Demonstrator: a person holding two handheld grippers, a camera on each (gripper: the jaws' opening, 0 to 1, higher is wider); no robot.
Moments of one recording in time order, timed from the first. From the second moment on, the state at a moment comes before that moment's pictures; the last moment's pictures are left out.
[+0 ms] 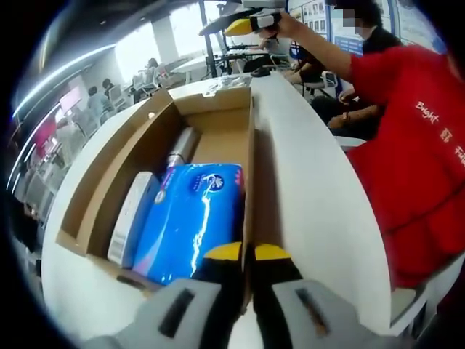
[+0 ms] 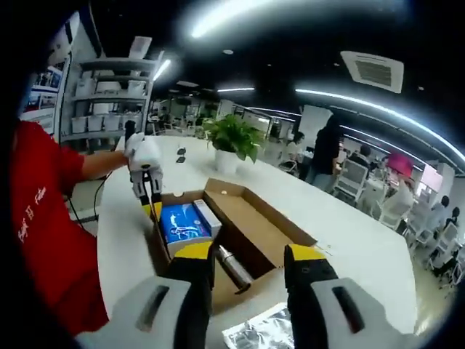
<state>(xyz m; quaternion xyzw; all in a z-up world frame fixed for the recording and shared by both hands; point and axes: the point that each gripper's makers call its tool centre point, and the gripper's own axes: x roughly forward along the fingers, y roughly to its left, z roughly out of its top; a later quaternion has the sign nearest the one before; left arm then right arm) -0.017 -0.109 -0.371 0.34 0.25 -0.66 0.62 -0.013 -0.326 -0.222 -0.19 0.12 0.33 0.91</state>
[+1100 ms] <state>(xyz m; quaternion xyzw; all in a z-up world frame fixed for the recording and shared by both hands) -0.016 -0.109 -0.370 0.34 0.25 -0.66 0.62 -0.001 -0.299 -0.274 -0.27 0.21 0.38 0.86</state>
